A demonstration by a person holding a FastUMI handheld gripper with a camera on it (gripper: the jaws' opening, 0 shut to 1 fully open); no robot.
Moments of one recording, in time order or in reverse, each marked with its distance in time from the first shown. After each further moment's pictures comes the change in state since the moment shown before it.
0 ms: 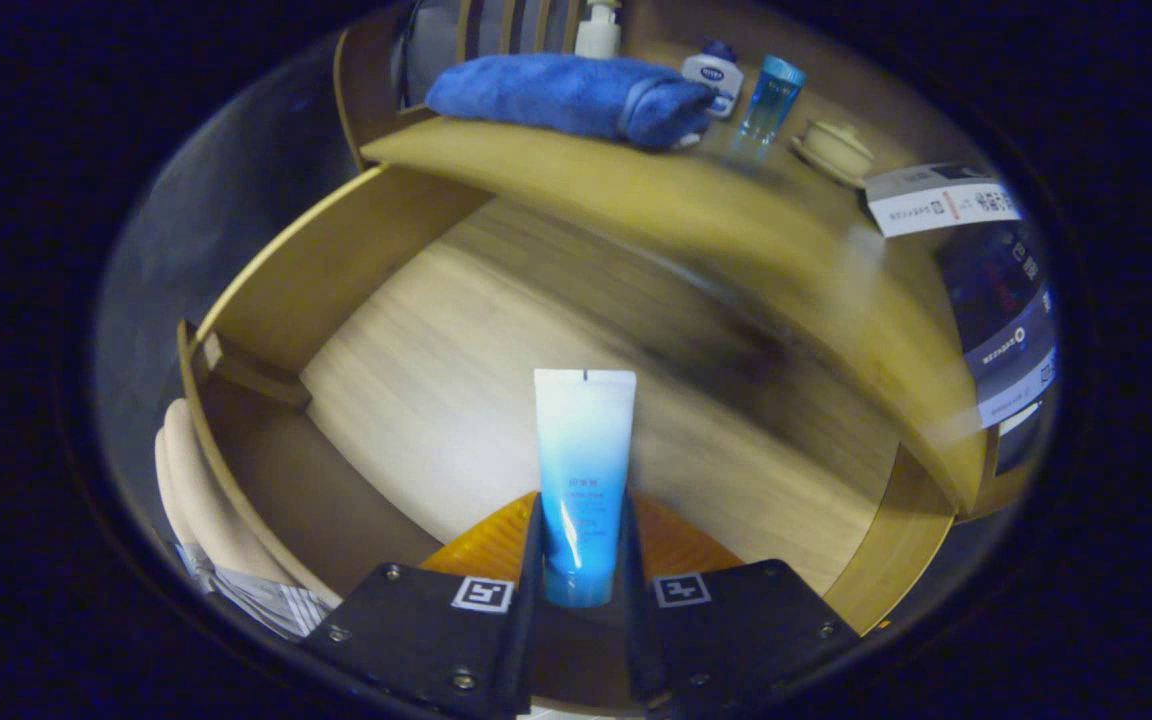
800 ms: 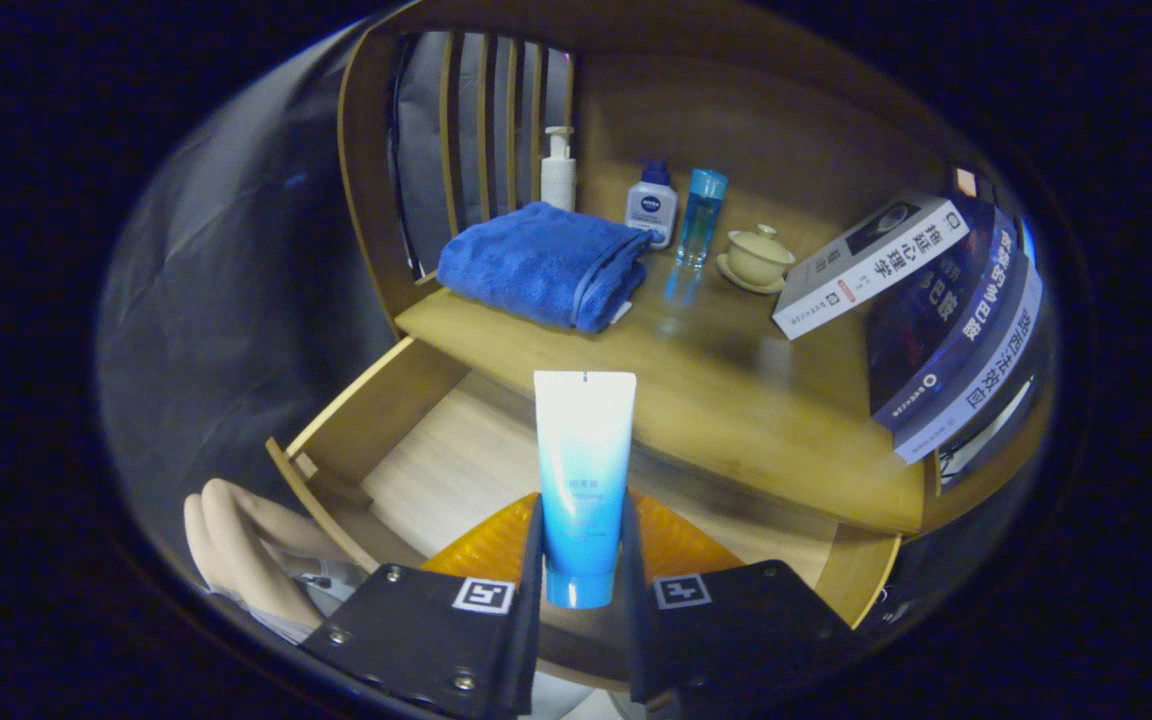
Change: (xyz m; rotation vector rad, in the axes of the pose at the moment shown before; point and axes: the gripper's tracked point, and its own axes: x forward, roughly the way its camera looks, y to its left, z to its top) arm -0.073 -0.026 0.071 0.097 -0.317 -0.036
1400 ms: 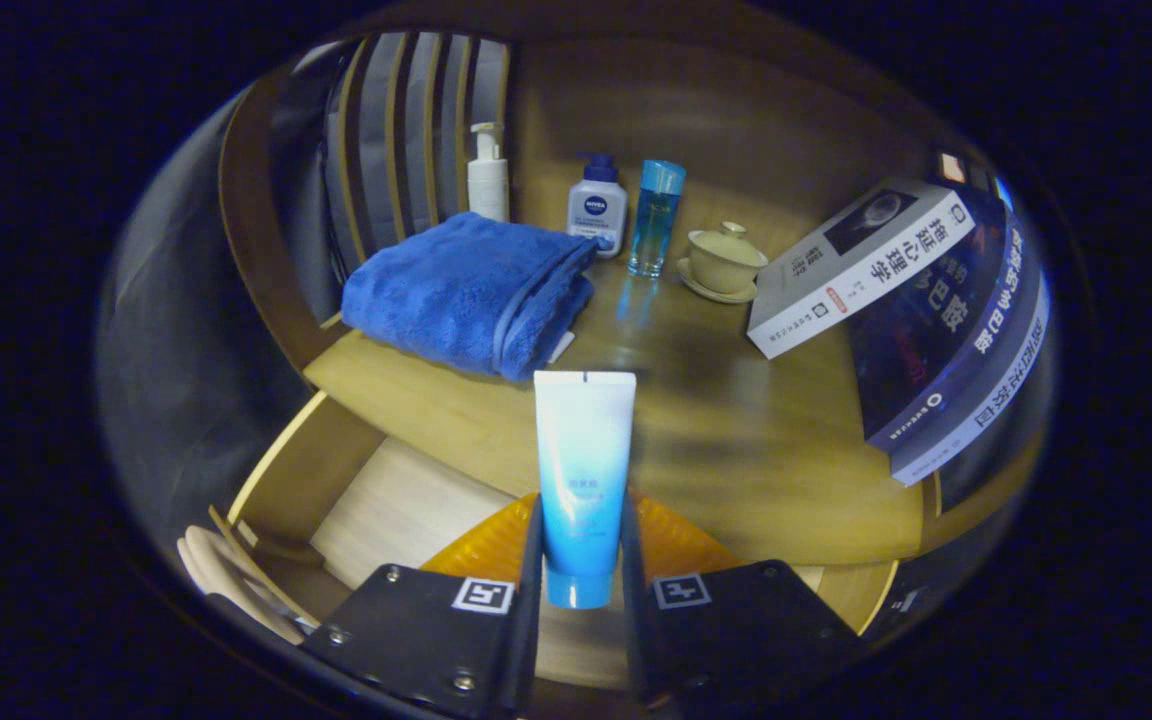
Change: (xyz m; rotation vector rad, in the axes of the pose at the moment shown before) arm 0.055 -0.026 0.037 0.092 -0.006 -0.096
